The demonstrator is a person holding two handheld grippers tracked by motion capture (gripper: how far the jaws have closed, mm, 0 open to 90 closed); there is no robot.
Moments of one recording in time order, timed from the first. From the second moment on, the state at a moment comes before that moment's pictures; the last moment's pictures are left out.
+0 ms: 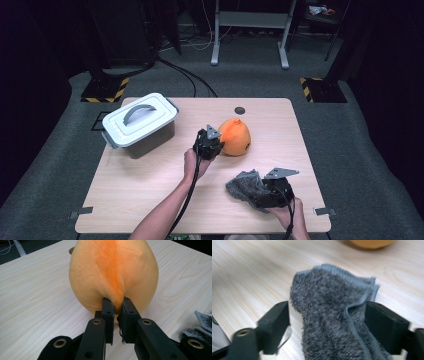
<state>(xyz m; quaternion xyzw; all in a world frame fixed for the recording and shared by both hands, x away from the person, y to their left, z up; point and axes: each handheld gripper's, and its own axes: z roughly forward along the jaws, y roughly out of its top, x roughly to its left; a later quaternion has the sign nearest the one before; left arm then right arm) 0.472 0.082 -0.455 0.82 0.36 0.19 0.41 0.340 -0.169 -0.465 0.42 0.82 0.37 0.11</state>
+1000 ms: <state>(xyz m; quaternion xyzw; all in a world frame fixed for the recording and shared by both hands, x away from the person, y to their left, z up) 0.471 0.078 -0.451 0.81 0.35 0.20 0.42 0.404 -0.264 -0.526 0.54 0.75 0.33 0.20</state>
